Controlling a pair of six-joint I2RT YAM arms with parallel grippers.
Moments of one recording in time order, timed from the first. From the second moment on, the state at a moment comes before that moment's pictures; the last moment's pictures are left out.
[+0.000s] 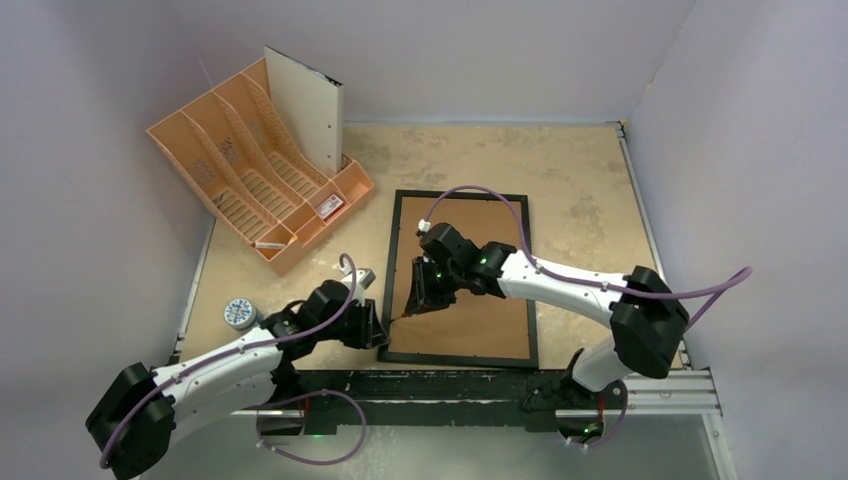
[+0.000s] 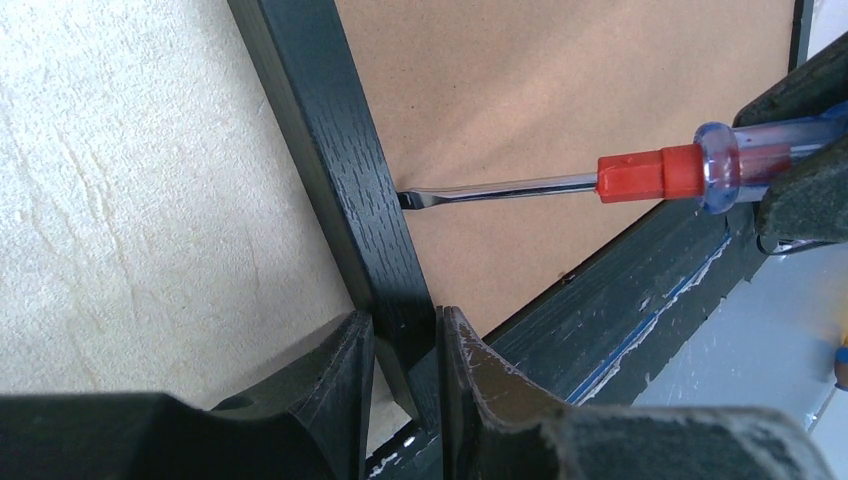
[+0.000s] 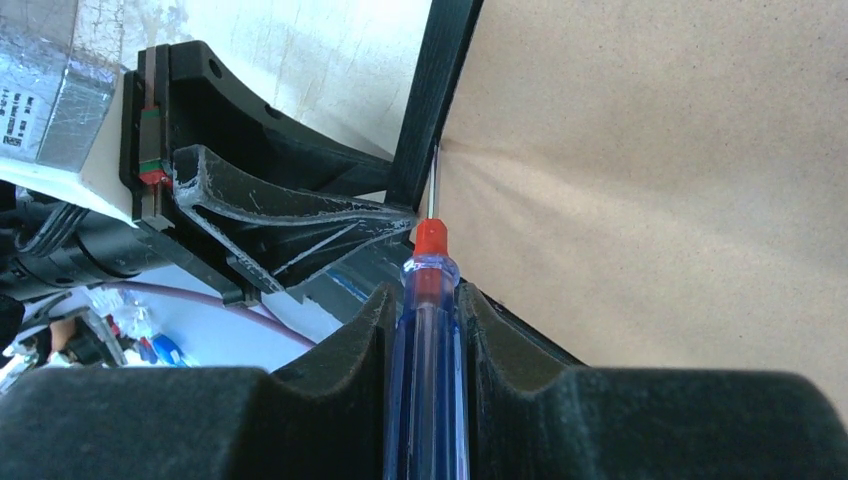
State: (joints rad) left arm -0.77 0.84 0.23 -0.16 0.23 -0.68; right arm 0.97 1.51 1.02 -0.45 -0.25 0.87
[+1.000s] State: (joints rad) left arm -0.77 0.81 0.22 -0.17 0.22 -0.68; right arm 1.10 1.62 1.24 -0.68 0.02 1.04
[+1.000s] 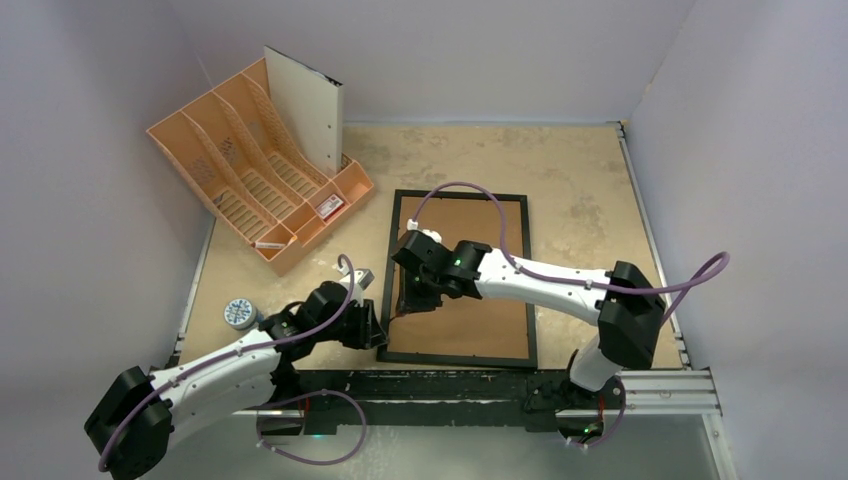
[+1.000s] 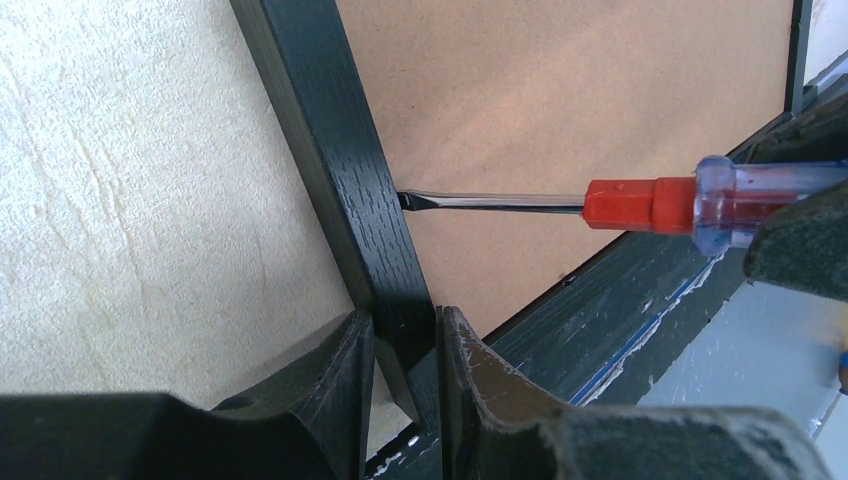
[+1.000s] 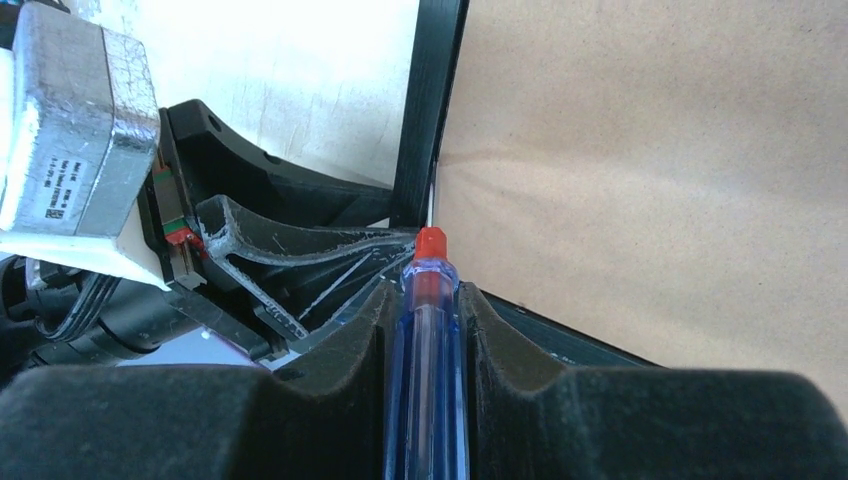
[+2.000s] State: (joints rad) left arm -0.87 0.84 0.20 -0.08 0.24 -0.73; right arm 0.65 1.23 0.69 -0.10 -0.28 0.85
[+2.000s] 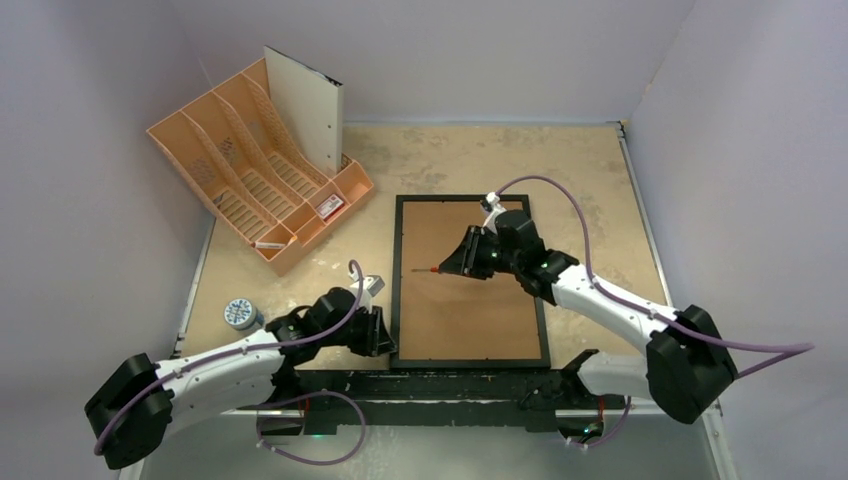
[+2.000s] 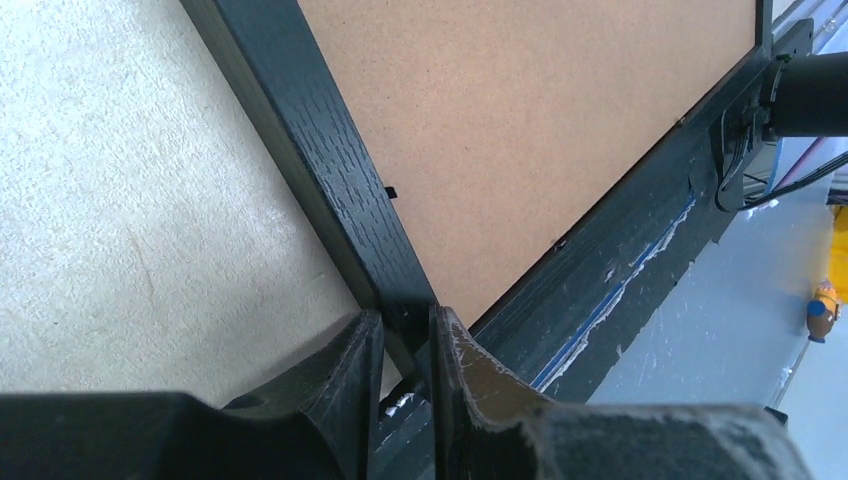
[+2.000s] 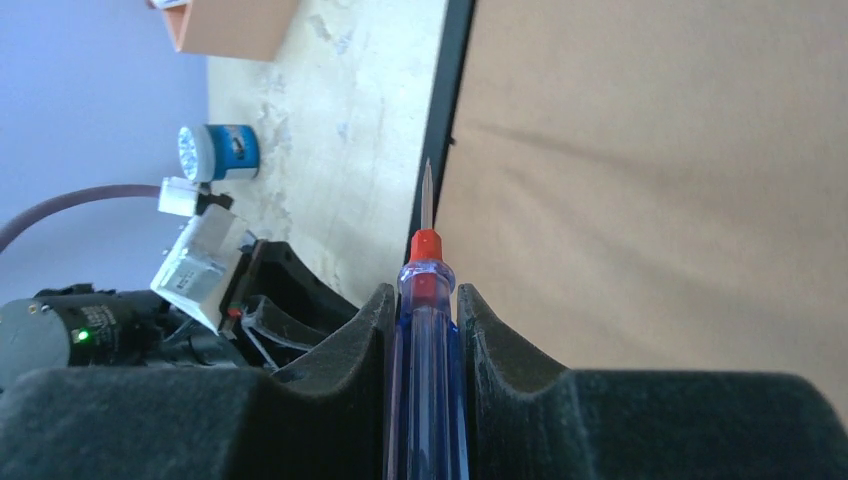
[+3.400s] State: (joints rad) left arm -0.65 1.17 0.39 0.05 0.21 -0.61; right arm 0.45 1.63 0.79 0.08 -0.77 0.63
